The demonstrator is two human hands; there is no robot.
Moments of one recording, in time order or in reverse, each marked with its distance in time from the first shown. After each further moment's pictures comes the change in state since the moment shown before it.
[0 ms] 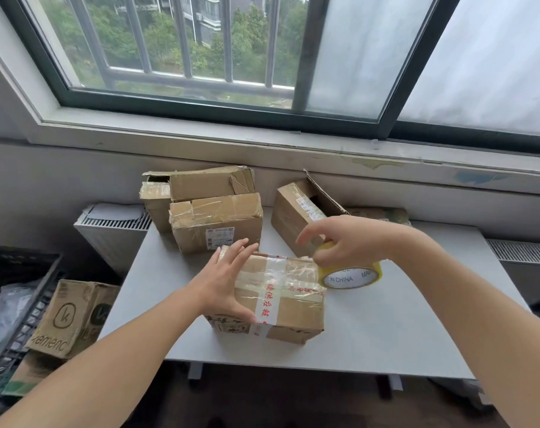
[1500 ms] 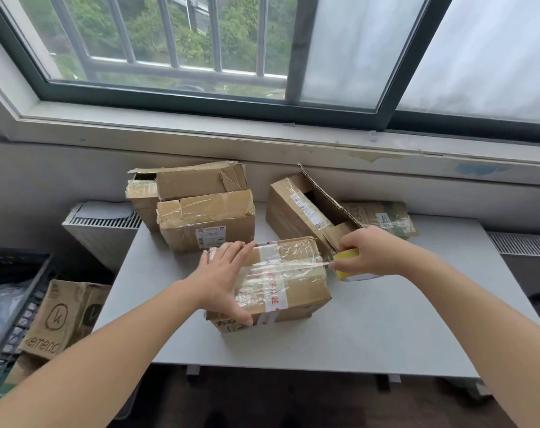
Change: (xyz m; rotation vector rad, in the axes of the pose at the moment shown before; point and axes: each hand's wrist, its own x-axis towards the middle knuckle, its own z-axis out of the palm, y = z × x) left_hand 0.027 0.013 -0.007 0.166 -0.253 -0.147; right_hand 0.027 0.111 0.040 -0.075 0.166 0.164
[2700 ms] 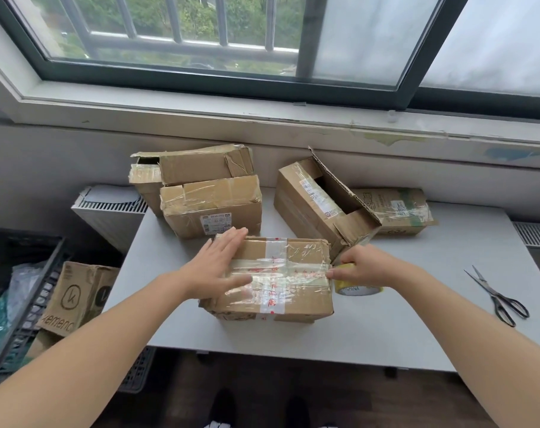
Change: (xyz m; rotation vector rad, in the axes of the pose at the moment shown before) left_hand 0.002 -0.035 0.015 -0.228 0.098 0.075; right_hand 0.037 0.031 0.077 0.124 -0.163 0.029
